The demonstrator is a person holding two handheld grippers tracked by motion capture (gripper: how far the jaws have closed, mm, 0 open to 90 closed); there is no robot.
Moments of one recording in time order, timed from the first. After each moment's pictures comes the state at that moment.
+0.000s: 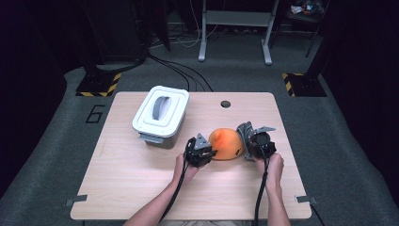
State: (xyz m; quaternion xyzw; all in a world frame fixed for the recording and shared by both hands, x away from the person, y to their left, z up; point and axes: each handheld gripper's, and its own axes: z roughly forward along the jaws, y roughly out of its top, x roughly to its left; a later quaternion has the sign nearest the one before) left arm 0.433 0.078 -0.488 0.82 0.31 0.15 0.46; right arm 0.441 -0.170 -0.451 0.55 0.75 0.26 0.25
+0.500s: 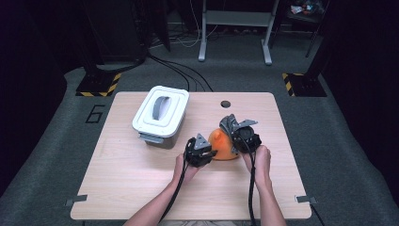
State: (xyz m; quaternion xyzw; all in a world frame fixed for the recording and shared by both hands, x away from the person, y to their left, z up) left arm 0.435 0.077 -0.490 0.82 0.31 0.16 0.46; right arm 0.447 -0.119 -0.426 0.49 0.79 0.27 0.25
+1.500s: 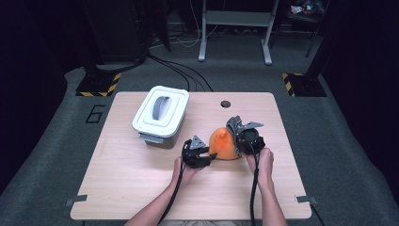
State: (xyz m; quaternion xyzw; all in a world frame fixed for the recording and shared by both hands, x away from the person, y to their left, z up) left arm 0.439 0.085 -0.508 0.81 0.33 0.12 0.47; right arm 0.449 -0.135 -0.439 0.50 0.78 0.29 0.25
